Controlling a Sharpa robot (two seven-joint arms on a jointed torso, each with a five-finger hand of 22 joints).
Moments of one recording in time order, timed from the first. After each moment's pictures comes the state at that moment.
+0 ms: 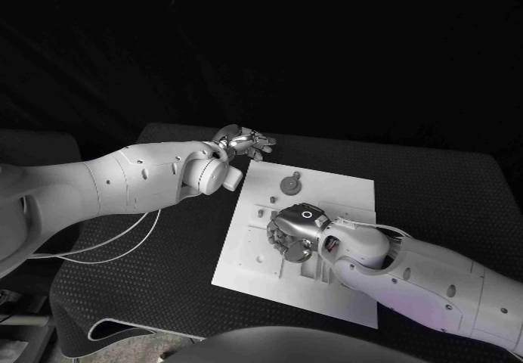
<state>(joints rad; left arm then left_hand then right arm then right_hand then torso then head) 1.25 -0.72 -0.15 1.21 -0.17 -0.35 0.18 1.04 -0.10 0.48 -0.20 0.05 0.88 0.17 0.28 0.52 1.25 0.09 0.07 0.22 1.02 -0.01 1.03 0.27 0.03 0.69 -0.07 0.91 1.12 1.01 -0.46 -0.10 1.41 -1.86 -0.24 -0.01 1.20 -0.22 0.88 -0.23 0.05 1.06 0.09 0.41 0.50 1.33 0.04 0.21 0.30 1.24 -0.01 0.44 0.84 0.26 0.96 0.15 0.36 1.09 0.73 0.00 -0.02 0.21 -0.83</state>
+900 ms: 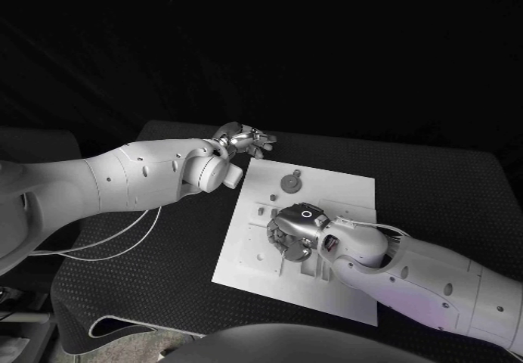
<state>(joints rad) 1.25 -0.72 -0.15 1.21 -0.17 -0.35 0.18 1.04 -0.10 0.48 -0.20 0.05 0.88 0.17 0.28 0.52 1.25 0.09 0.07 0.22 1.02 -0.01 1.03 0.27 0.03 0.69 -0.07 0.91 1.12 1.00 -0.45 -0.10 1.39 -1.86 -0.24 -0.01 1.19 -0.22 0.88 -0.23 0.05 1.05 0.09 0.41 0.50 1.33 0.04 0.20 0.31 1.24 -0.01 0.43 0.84 0.26 0.96 0.15 0.36 1.09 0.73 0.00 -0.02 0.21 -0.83</state>
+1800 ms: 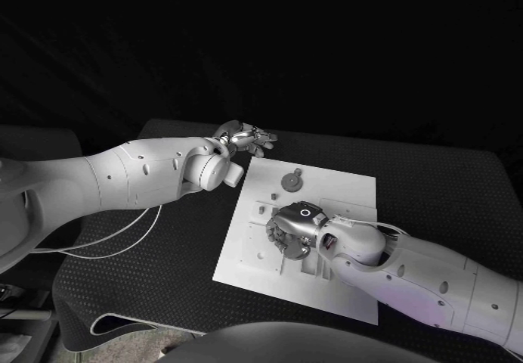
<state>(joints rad) 1.25 -0.72 -0.15 1.21 -0.17 -0.35 0.18 1.04 -0.10 0.48 -0.20 0.05 0.88 0.17 0.29 0.52 1.25 0.09 0.07 0.22 1.02 -0.01 1.03 0.28 0.03 0.69 -0.07 0.91 1.12 1.00 -0.43 -0.11 1.37 -1.87 -0.23 -0.01 1.19 -0.22 0.88 -0.24 0.05 1.06 0.09 0.41 0.51 1.33 0.04 0.20 0.31 1.24 0.00 0.43 0.85 0.26 0.96 0.15 0.36 1.09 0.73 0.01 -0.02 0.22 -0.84</state>
